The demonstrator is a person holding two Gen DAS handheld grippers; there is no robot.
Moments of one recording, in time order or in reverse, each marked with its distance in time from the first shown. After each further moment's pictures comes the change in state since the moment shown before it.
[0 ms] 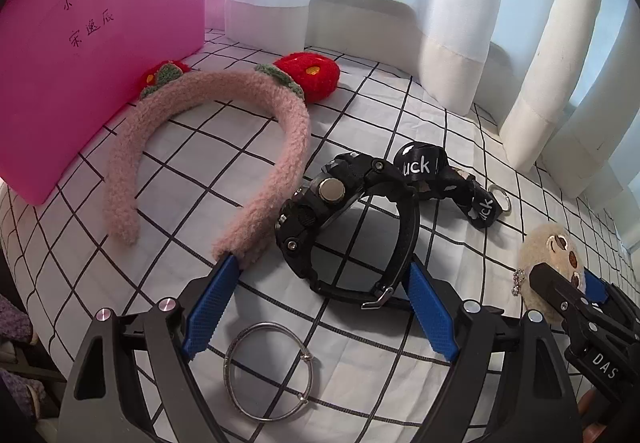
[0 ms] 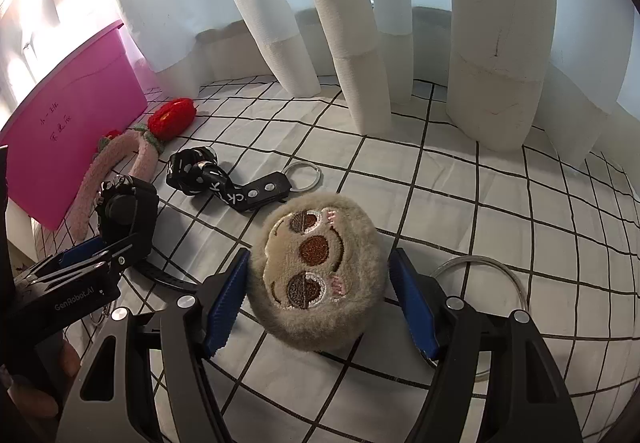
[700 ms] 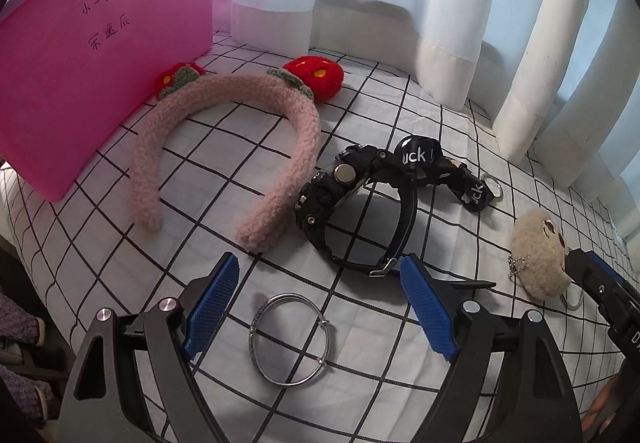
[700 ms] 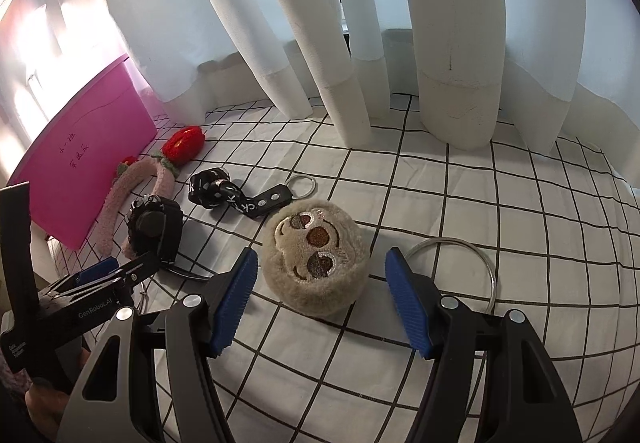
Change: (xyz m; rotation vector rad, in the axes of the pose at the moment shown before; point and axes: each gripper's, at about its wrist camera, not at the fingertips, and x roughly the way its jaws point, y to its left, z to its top) left arm -0.019 0.009 -0.004 0.027 0.006 0.008; right arm -0.040 -0.005 -0.009 0.068 -0.052 0.015
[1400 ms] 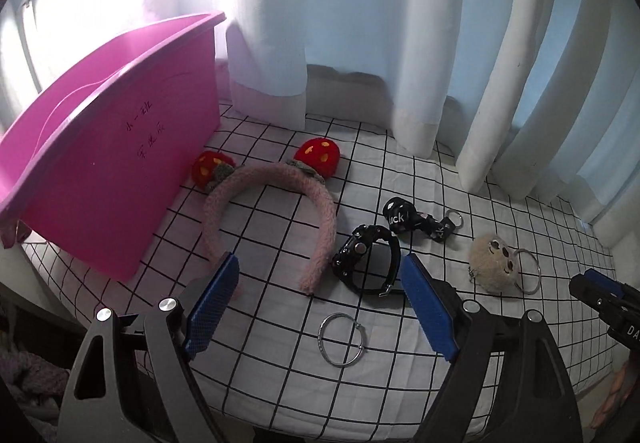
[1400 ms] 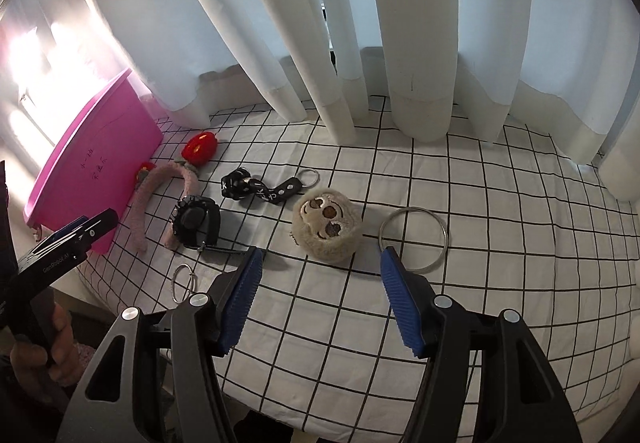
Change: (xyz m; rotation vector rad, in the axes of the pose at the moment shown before) left arm -0.089 0.029 0.051 0.110 -0.036 -0.053; right arm -0.081 0.012 0.013 0.092 0.105 -0.045
